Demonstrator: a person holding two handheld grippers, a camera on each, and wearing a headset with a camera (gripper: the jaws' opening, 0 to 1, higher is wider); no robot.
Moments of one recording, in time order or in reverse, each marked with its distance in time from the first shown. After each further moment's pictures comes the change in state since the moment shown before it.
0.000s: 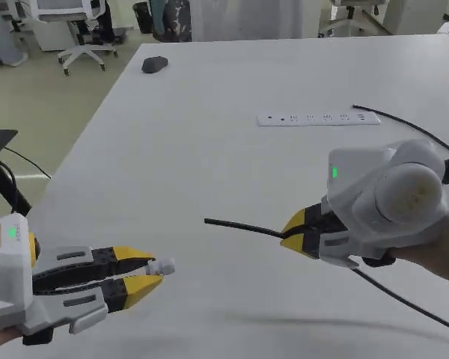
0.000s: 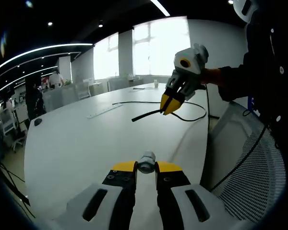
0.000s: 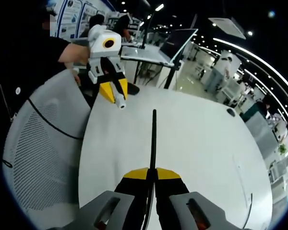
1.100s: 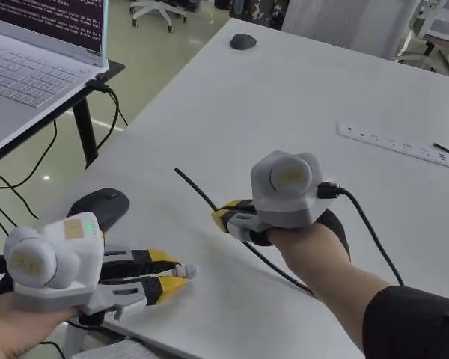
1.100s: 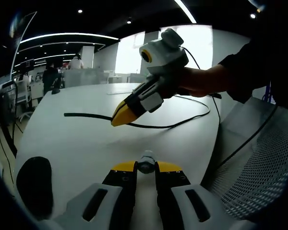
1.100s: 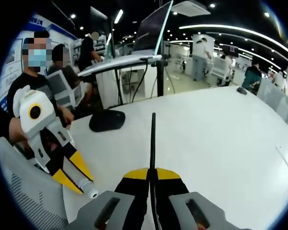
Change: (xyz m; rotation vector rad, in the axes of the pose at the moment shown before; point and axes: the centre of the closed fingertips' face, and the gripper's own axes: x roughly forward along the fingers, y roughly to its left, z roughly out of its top) left arm -0.019 0.026 -0.104 -0.183 -0.019 0.114; right arm 0.202 0.021 0.078 0.393 -0.080 0.003
